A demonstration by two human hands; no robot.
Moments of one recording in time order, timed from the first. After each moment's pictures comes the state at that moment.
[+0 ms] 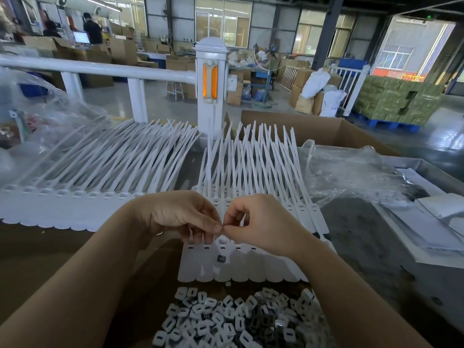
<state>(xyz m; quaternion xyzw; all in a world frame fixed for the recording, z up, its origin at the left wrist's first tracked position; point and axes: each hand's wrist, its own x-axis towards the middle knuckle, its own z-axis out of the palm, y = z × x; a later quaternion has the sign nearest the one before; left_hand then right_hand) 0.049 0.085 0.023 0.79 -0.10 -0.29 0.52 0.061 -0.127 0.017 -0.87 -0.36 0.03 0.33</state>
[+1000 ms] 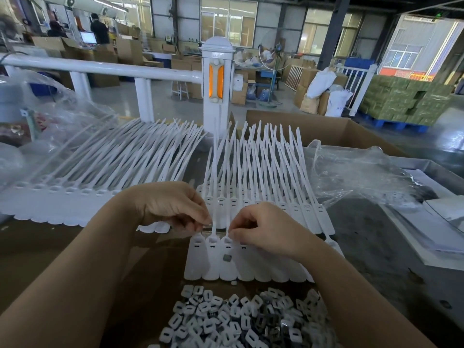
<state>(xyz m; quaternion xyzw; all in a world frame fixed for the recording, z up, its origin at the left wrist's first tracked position) 0.047 0.106 0.034 0.83 -0.05 -0.27 0.49 0.067 -0.129 0.005 -0.88 -0.31 0.14 0.35</state>
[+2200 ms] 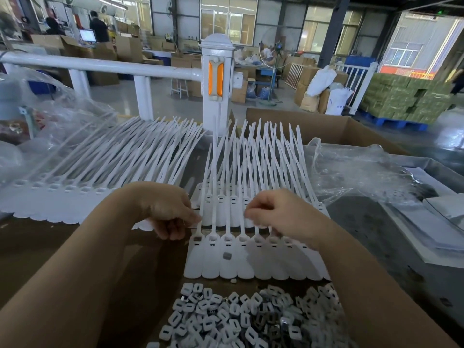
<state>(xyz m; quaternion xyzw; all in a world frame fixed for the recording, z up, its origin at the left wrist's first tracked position) 0.053 0.106 0.029 0.91 0.05 -0.28 0.31 0.075 -0.146 0.023 -0.89 -0.24 0.14 0.37</state>
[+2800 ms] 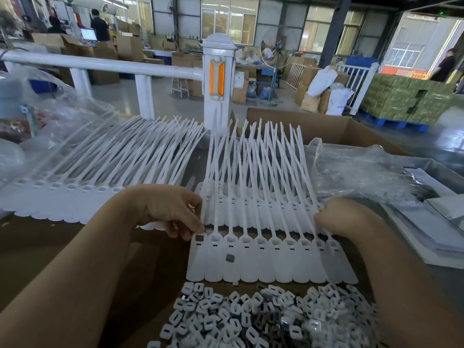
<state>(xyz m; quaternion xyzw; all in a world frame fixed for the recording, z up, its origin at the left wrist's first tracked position) 0.050 0.107 0.028 0.86 -0.02 -0.29 0.41 0.102 -0.212 0.030 -0.99 0.06 0.13 0.07</state>
